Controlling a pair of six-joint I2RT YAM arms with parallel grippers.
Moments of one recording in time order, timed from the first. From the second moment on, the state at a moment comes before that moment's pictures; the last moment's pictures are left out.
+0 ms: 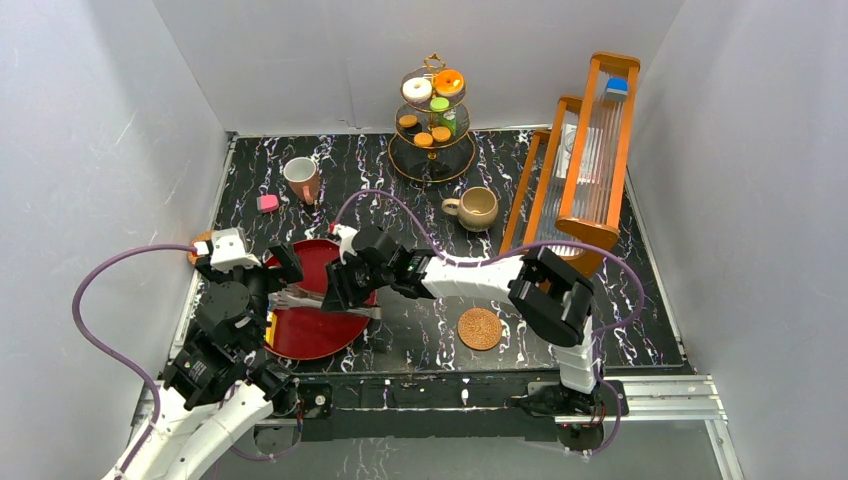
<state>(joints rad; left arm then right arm) -0.63 0.34 0.70 -0.48 -0.77 -0.19 1.13 1.95 1.34 0.08 -0.39 0.59</state>
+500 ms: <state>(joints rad) -0.63 0.33 0.70 -0.48 -0.77 -0.19 1.15 2.02 1.45 0.04 -0.38 0.60</state>
